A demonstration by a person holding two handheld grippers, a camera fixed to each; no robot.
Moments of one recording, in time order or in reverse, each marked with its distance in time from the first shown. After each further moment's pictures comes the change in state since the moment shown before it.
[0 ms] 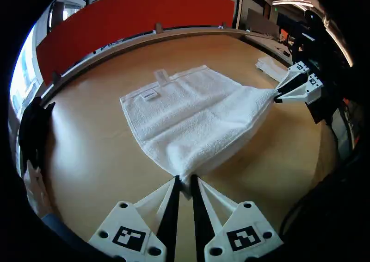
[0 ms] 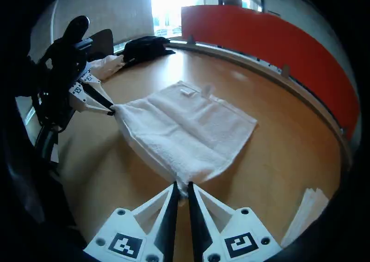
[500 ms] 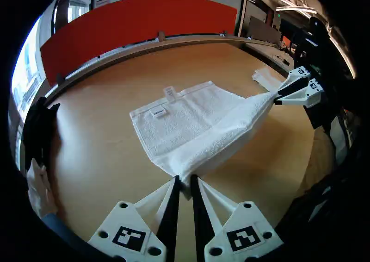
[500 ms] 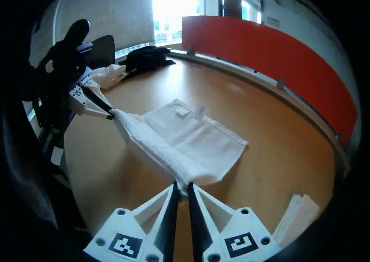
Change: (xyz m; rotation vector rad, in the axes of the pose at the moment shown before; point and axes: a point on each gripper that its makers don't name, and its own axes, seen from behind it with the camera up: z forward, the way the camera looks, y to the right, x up) left arm 0.023 0.011 -0.039 -0.004 0.024 -0.040; right arm 0.030 -0.006 -0.036 -0.015 0.041 -0.004
